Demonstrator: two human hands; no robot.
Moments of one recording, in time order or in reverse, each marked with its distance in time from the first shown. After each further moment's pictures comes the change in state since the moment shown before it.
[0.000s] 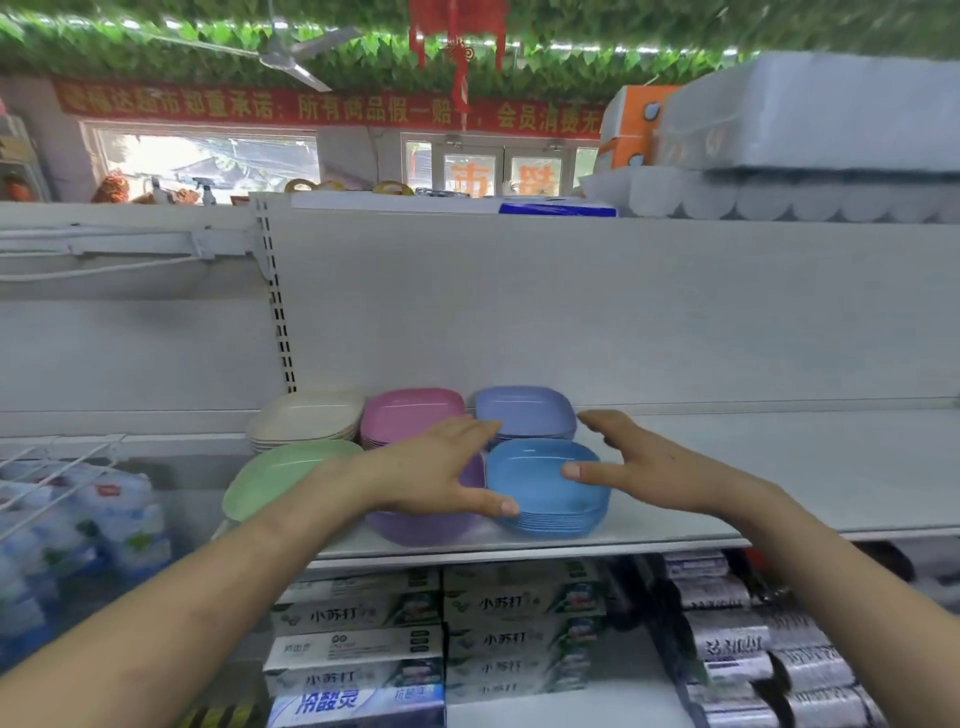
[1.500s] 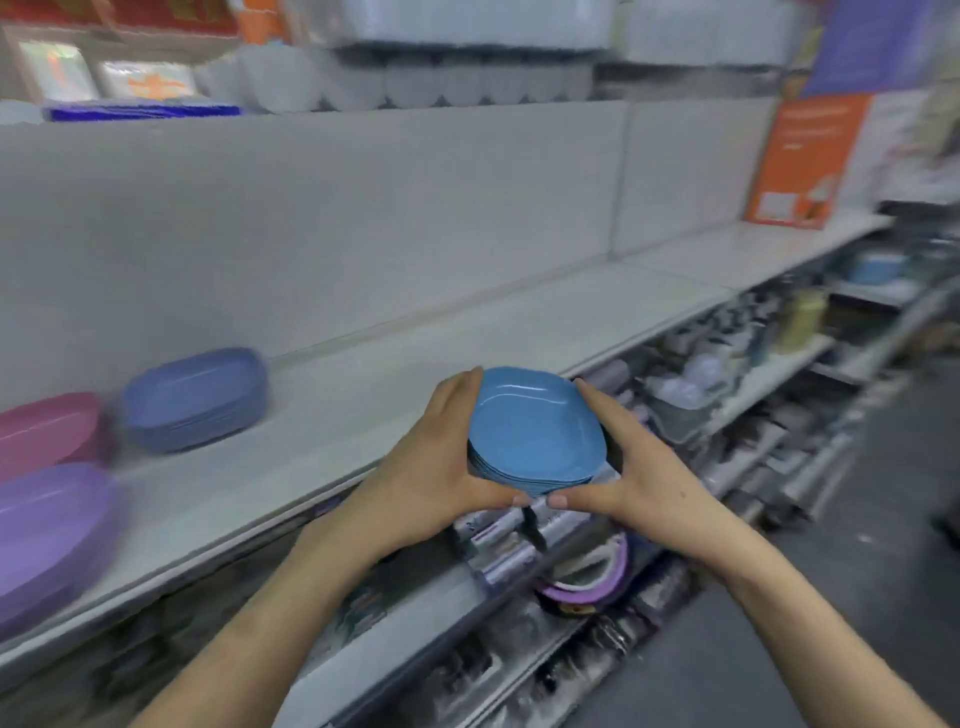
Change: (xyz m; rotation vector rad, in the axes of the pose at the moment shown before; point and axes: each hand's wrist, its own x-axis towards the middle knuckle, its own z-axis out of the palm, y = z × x) left_hand 0.102 0.248 0.106 -0.513 0.197 0.539; right_hand -0.243 0.130 -0.024 0.273 0.559 0.208
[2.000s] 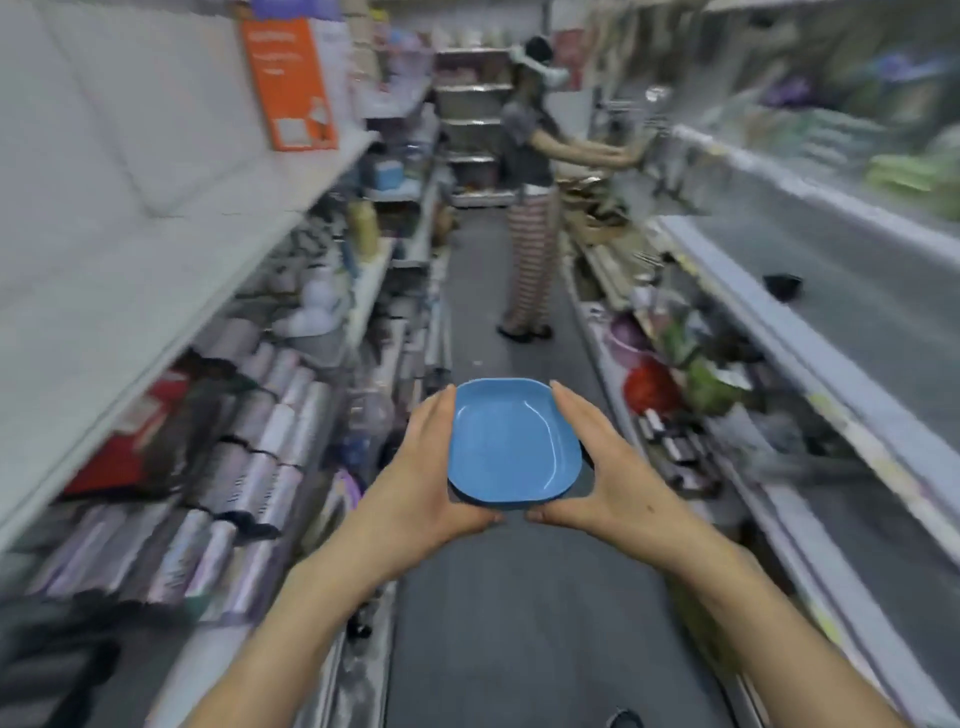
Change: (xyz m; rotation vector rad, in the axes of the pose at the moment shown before) left_hand -0.030 0.098 0.168 -0.440 -0.627 0.566; right_hand -0.264 -0.055 0.022 -0.332 0.682 0.538
